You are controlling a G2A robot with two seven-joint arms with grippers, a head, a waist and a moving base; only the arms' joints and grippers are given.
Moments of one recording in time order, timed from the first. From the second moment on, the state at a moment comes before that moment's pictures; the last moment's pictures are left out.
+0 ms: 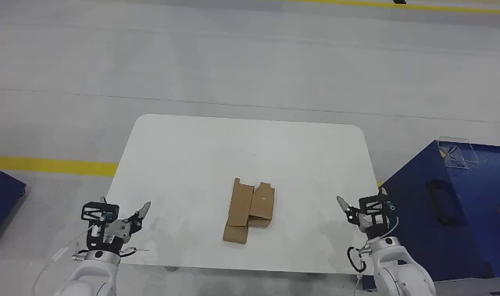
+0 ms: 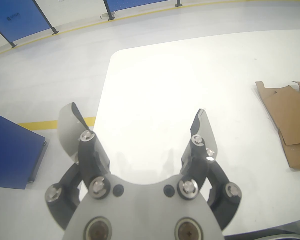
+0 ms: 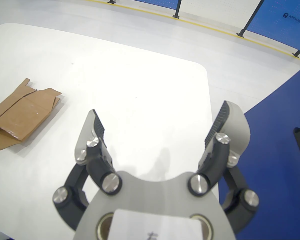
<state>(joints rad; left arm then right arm) 1.73 -1.15 -1.60 -1.80 1.33 0.00 0.00 -1.73 -1.15 1.60 -1.80 -1.33 0.00 0.00</state>
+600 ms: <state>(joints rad) 1.73 -1.15 -1.60 -1.80 1.33 0.00 0.00 -1.41 -1.16 1.58 -1.60 -0.56 -0.18 0.73</state>
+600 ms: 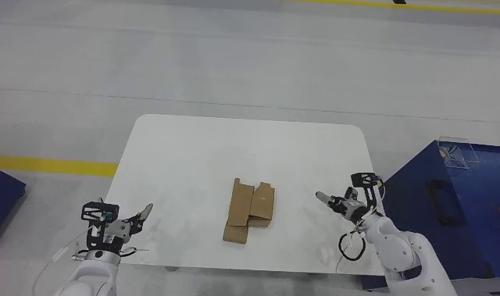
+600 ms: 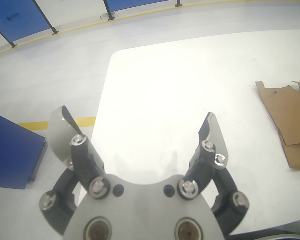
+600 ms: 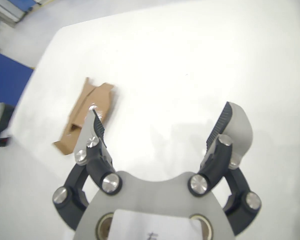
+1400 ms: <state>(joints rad) 1.73 -1.15 -1.60 -1.80 1.33 0.00 0.00 -0.78 -1.33 1.05 -0.59 0.04 -0.36 1.08</state>
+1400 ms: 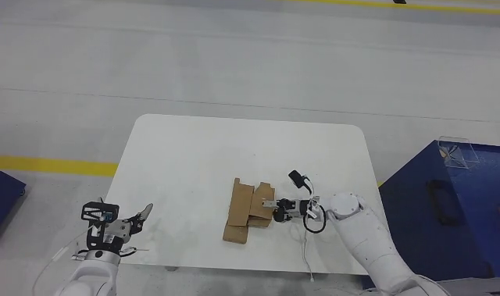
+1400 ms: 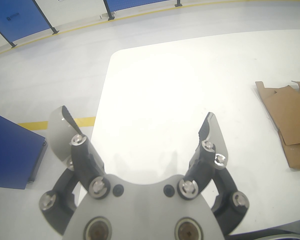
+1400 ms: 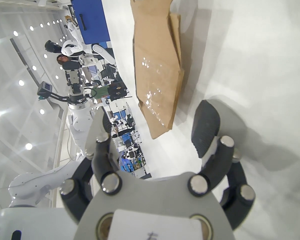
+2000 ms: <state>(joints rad) 1.73 -1.15 -1.60 -1.80 1.33 0.00 0.00 -0.71 -1.30 1.10 -0.58 0.18 -0.71 1.14</state>
